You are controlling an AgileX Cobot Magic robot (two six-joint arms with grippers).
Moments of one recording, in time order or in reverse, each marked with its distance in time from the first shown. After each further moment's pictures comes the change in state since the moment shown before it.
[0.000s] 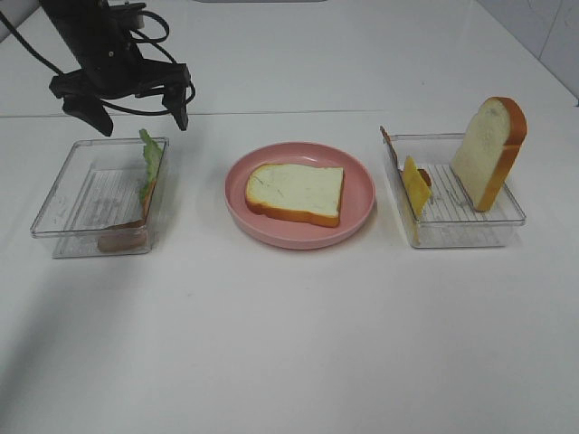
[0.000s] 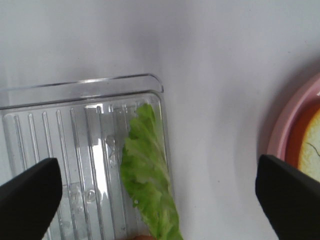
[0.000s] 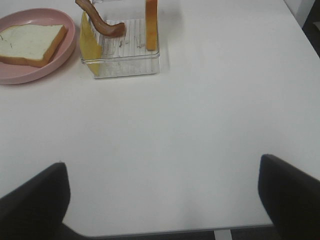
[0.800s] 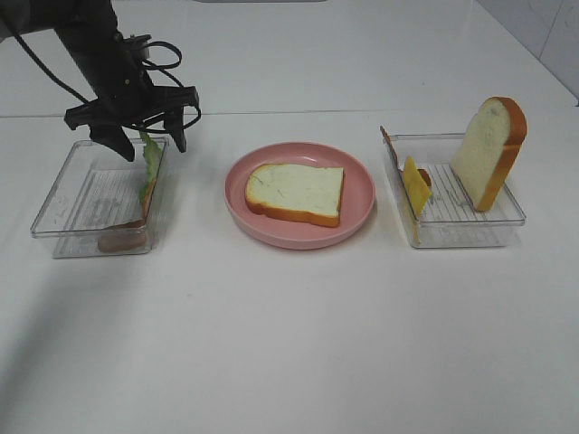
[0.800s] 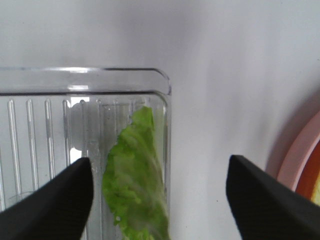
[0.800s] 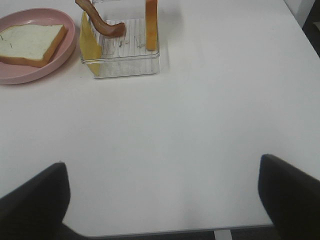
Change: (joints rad) left arm 0.000 0.074 0.000 -0.032 -0.027 -0.108; right arm 0.000 0.000 0.000 0.000 0.000 0.000
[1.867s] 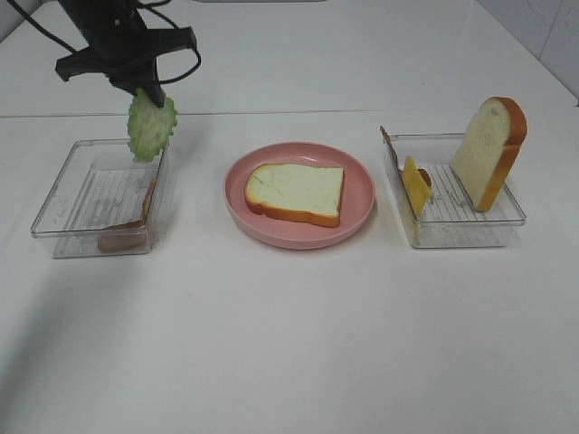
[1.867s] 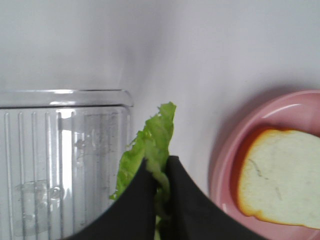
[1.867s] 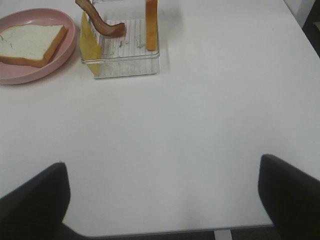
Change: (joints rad) left arm -0.001 -0.032 -0.200 -0.035 0.147 -0.010; right arm 0.000 0.000 0.000 0.000 0.000 0.000
